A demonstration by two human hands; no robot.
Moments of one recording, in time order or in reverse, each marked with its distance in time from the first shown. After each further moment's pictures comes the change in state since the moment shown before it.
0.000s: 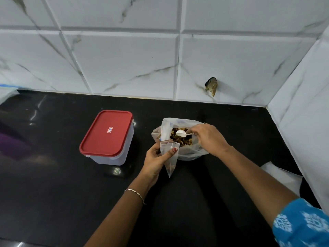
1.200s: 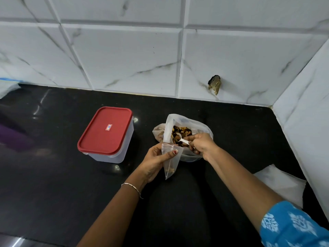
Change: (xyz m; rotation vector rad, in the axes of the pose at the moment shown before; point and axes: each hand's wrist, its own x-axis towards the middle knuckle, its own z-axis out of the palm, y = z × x) left_hand 0.007 0.003 -0.003 -0.069 -0.175 -0.107; right_hand 0.013 -0.014 0.036 0.958 -0.167 0.863
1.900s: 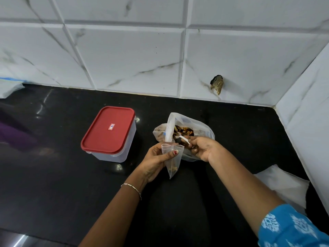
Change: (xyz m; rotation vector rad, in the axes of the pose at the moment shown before) left_hand -0.005 0.004 -0.006 -0.082 -0.042 -0.013; right_hand -0.005 -0.006 0.004 0.516 -0.189 0.269
